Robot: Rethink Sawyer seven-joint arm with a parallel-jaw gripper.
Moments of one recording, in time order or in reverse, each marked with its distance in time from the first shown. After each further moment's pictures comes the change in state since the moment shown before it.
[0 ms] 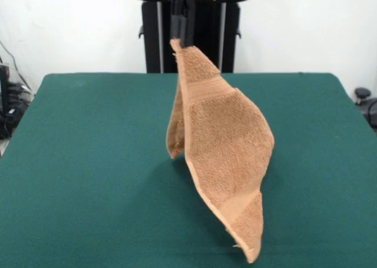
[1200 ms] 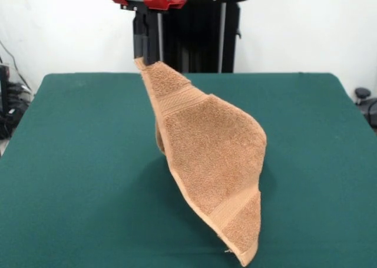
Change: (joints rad) arm -0.266 -0.033 0.263 0.078 -0.165 -0.058 0.000
